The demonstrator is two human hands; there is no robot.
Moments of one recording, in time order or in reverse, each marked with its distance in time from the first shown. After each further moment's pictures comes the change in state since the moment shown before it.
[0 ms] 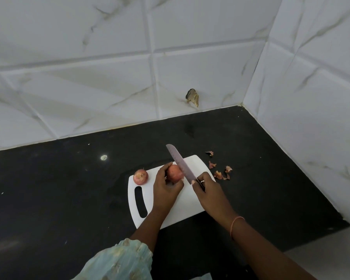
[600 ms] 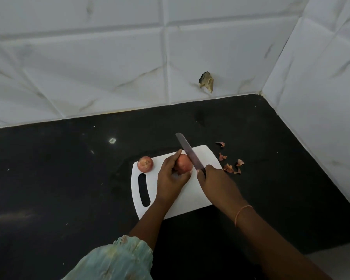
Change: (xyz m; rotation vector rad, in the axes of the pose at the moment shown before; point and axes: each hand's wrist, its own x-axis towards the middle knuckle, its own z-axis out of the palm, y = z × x) left_hand 0.003 -0.012 0.001 0.086 -0.026 0.064; right_hand 0.020 -0.015 -0.001 -0.460 -0.084 -0.001
